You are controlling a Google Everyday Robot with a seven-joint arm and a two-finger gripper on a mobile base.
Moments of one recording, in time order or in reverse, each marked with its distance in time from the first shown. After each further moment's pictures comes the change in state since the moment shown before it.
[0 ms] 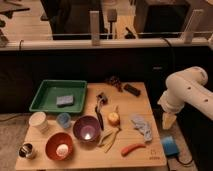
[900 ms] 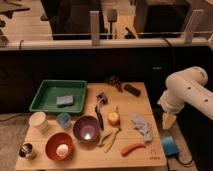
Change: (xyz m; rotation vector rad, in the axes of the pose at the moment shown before) arm 0.000 0.000 0.000 0.000 0.000 0.000
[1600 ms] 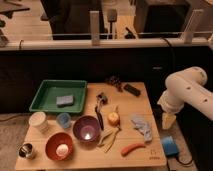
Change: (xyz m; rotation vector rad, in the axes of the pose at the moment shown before) arm -0.011 -0.007 0.007 0.002 -0.003 -0.016
